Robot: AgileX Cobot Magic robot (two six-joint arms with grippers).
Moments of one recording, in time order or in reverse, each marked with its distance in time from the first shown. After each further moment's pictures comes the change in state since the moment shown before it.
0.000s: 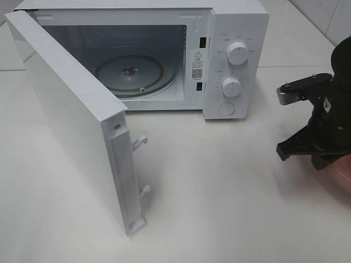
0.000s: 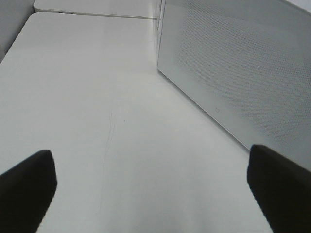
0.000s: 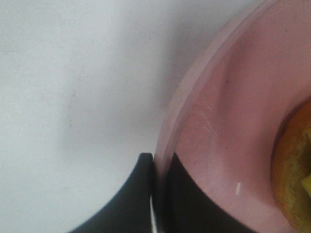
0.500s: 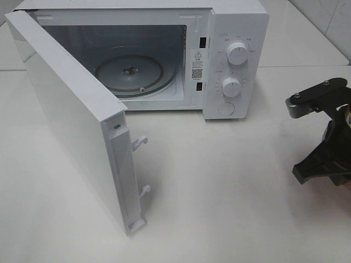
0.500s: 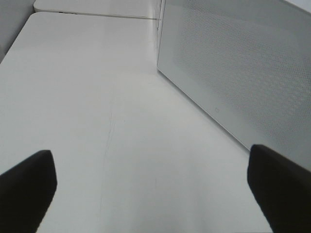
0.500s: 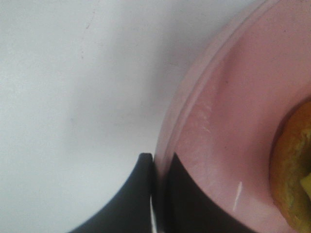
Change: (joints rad) left arm 0.000 0.000 0.000 0.000 0.000 0.000; right arm 0.102 -0.192 0.126 -0.037 0.087 0.025
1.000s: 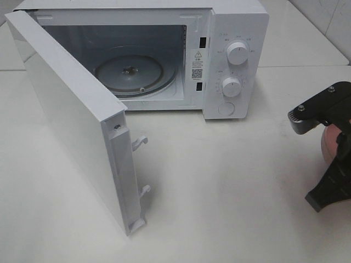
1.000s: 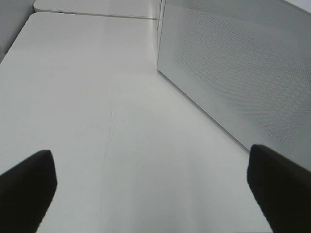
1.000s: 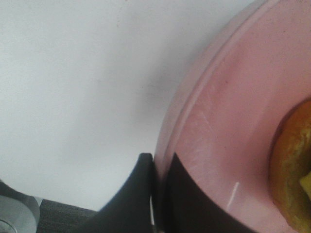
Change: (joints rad) left arm 0.000 0.000 0.000 0.000 0.000 0.000; right arm 0.164 -0.179 0.084 -0.031 0.075 0.000
